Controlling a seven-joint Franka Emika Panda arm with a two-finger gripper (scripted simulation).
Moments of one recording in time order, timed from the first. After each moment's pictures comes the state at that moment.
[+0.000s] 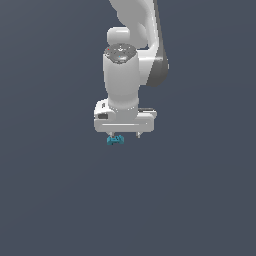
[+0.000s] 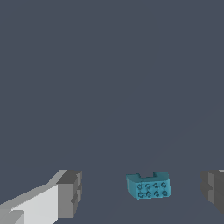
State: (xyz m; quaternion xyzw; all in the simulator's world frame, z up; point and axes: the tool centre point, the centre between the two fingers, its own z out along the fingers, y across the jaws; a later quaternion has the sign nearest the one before) arm 0.020 -0.011 0.205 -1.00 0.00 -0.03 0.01
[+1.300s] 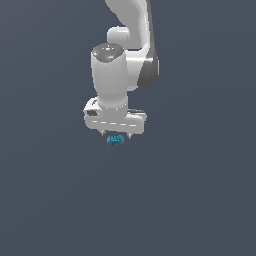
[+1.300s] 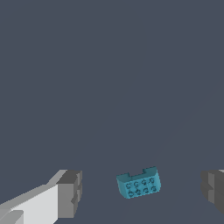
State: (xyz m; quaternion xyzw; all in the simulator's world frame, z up) arm 0.017 -0.044 0.205 -1.00 0.07 -0.04 0.00
